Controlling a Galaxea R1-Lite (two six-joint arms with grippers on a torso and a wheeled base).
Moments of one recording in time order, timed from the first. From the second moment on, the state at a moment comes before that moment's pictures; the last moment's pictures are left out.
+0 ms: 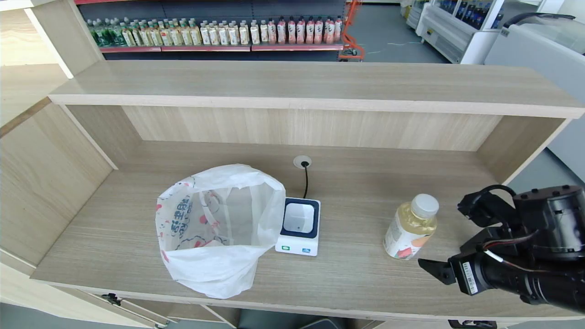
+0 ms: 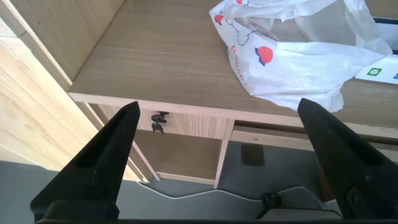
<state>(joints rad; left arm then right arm) 0.00 0.00 0.00 0.00 0.05 -0.01 0.43 1.42 -0.53 -0.23 -0.19 0.00</state>
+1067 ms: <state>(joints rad) 0.00 0.00 0.00 0.00 0.05 -0.01 0.50 1.68 -0.46 -0.75 -0.24 -0.04</state>
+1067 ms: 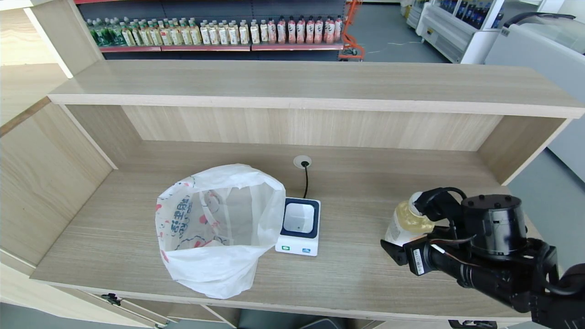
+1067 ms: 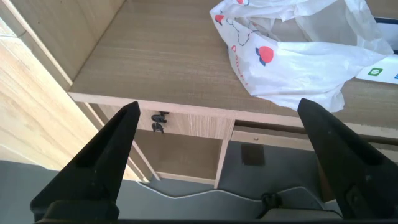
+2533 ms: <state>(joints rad) 0.00 0.00 0.00 0.00 0.05 -0.01 0.42 1.94 -0.43 -1.24 -0.16 -0.21</state>
